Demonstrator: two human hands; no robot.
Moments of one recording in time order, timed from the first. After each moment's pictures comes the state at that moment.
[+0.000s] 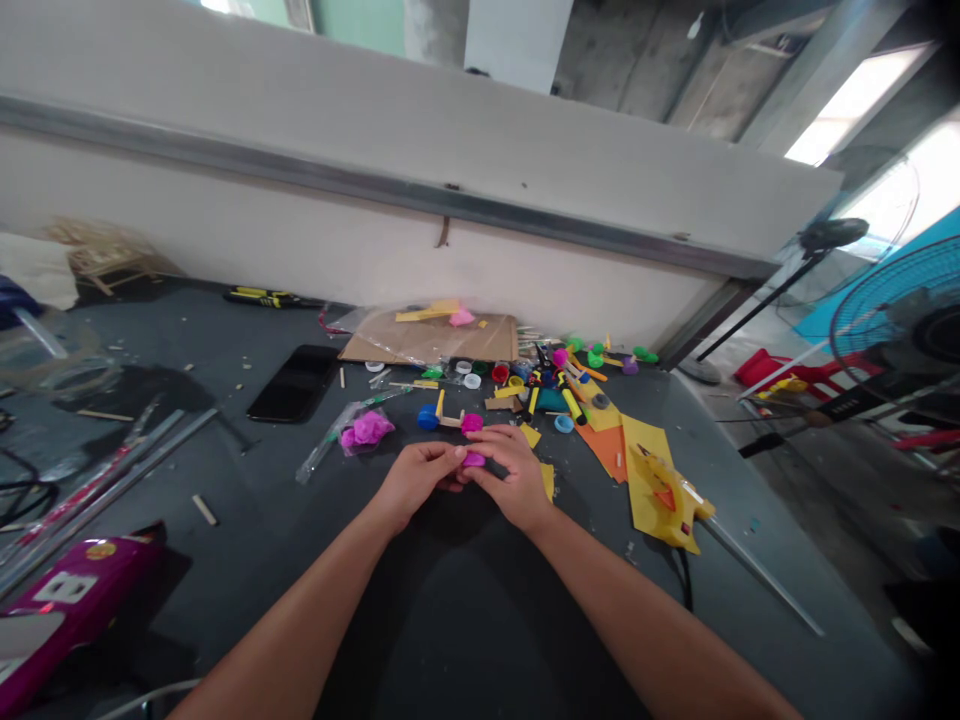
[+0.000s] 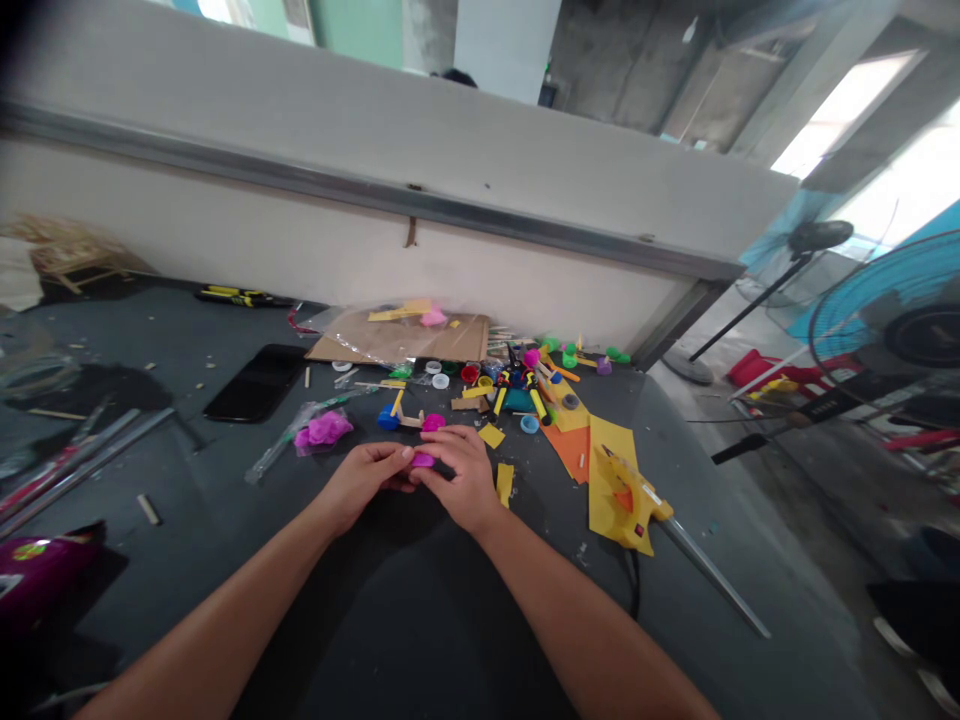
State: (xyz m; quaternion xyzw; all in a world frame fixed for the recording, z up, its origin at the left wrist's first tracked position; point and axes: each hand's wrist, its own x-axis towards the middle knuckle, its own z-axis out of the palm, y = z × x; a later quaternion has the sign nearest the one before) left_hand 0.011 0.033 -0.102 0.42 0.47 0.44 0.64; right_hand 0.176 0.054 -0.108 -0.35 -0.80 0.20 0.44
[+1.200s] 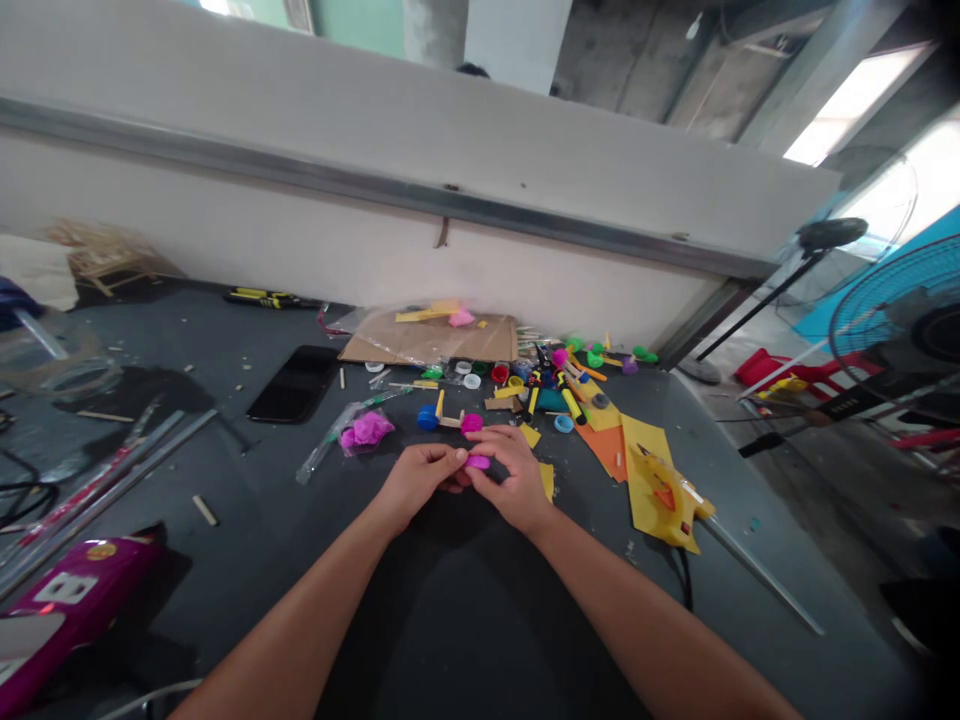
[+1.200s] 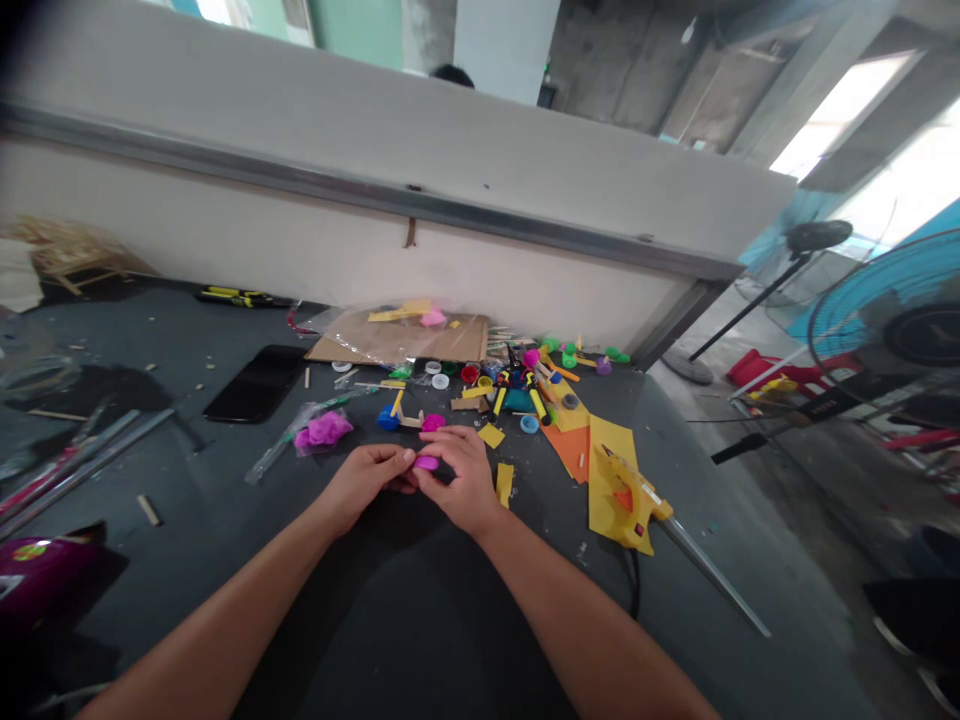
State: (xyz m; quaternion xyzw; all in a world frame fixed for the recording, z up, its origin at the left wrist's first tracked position) left_hand 0.011 0.033 -0.104 0.43 0.47 0.44 0.63; right_hand 0.175 0.051 -0.106 -0.35 -0.80 0.18 0.45
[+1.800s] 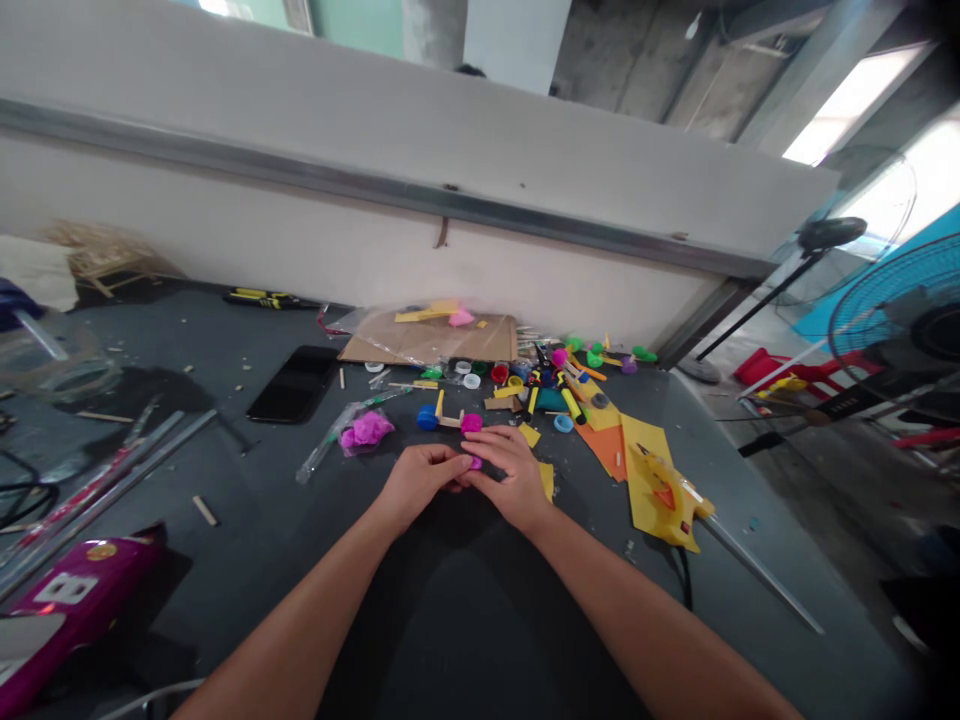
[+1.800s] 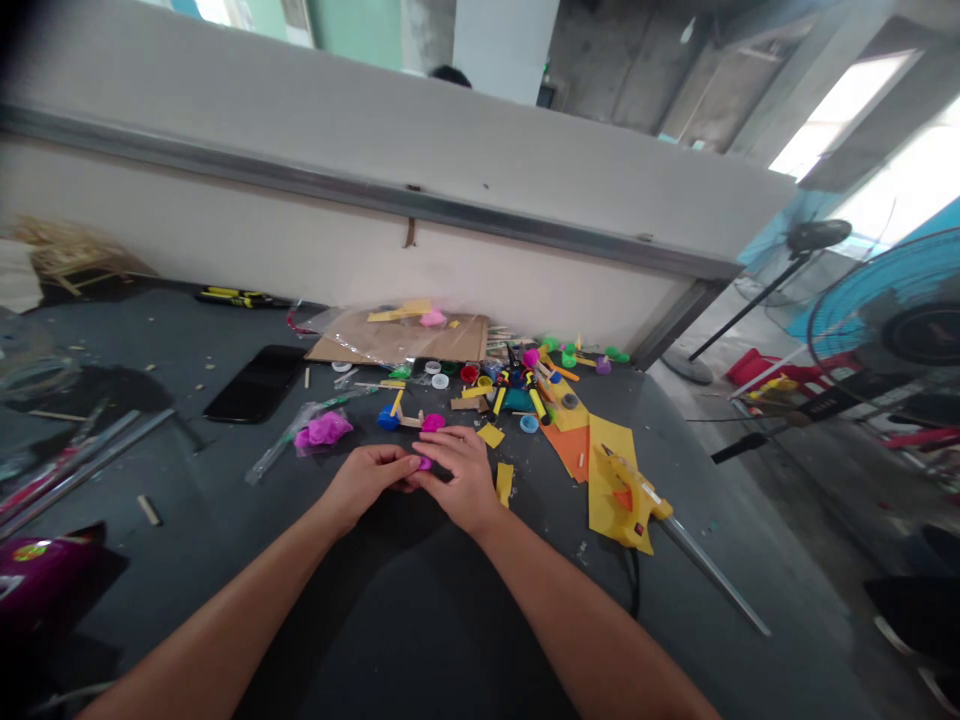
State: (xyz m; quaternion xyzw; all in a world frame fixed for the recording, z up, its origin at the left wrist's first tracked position) left_hand 0.013 0.033 -0.104 0.45 0.50 0.43 0.60; right_hand 0.176 0.055 -0.111 -0.34 -0.81 0.17 0.44
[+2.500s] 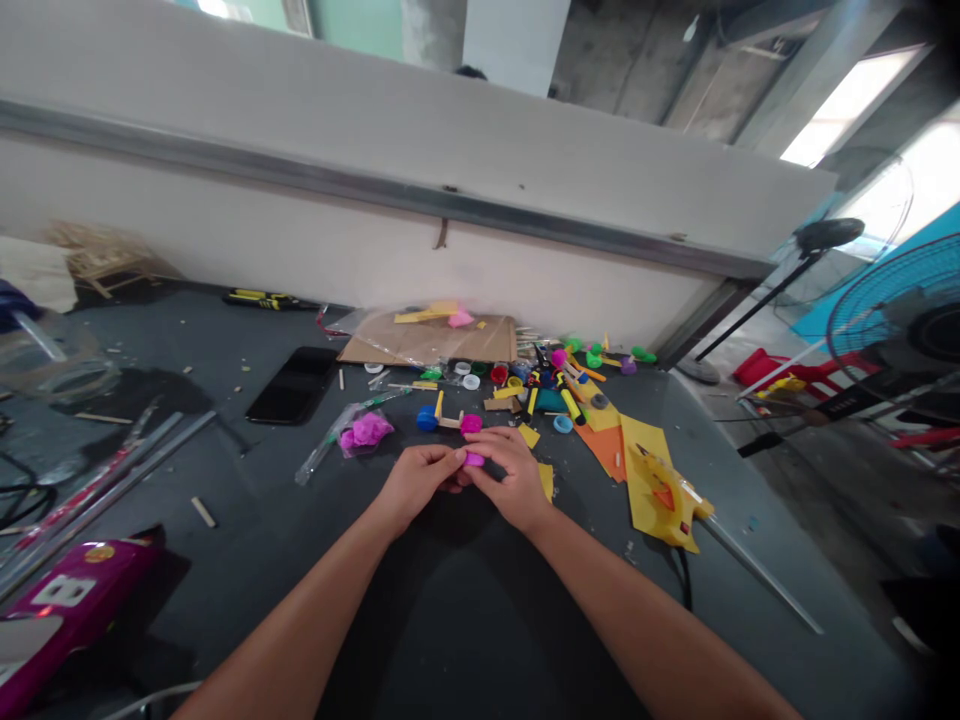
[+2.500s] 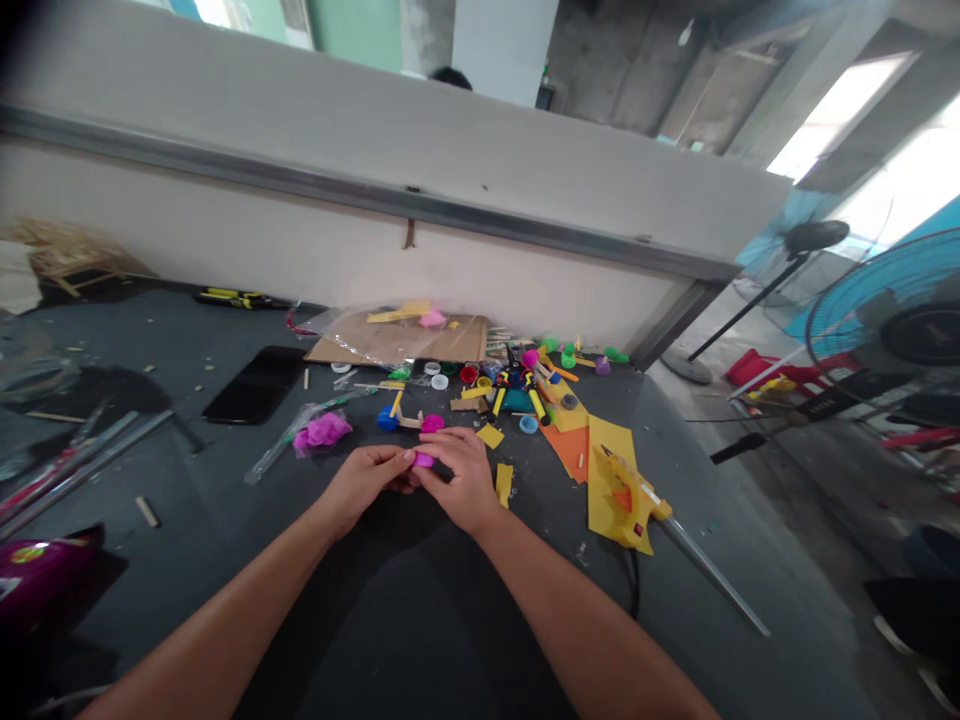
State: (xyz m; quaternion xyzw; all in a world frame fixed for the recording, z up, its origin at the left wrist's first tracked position) left_hand 0.013 0.033 -0.104 0.43 0.48 0.44 0.62; right_hand 0.175 0.053 -0.107 -0.35 -0.81 0.18 0.43
